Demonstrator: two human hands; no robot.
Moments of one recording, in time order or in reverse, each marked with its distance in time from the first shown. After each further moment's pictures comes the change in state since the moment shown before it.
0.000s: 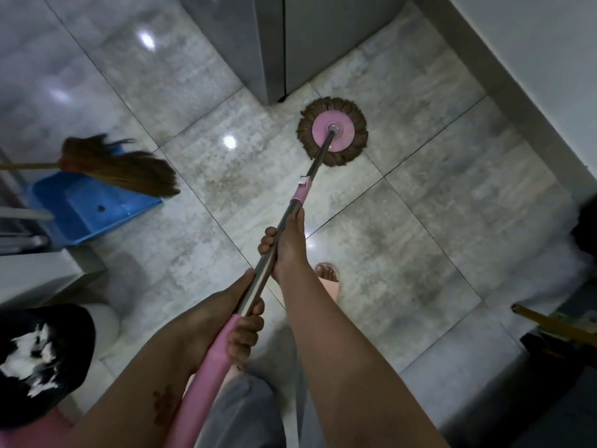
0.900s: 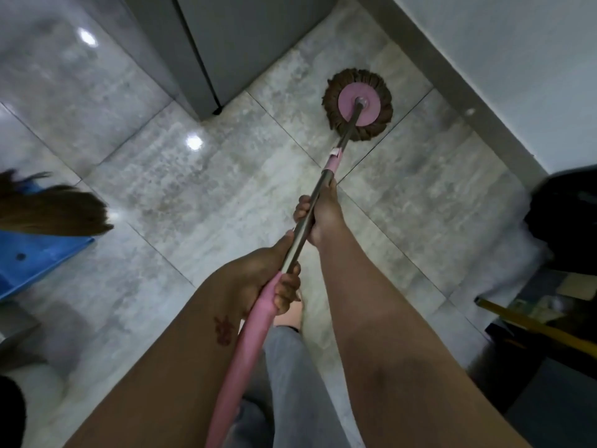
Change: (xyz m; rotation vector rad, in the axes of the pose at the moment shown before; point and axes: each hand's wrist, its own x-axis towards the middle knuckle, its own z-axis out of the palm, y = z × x) left_hand 0.109 0.133 0.169 0.206 0.037 -0.084; right_hand 0.080 -0.216 -0.065 0.062 0.097 -0.128
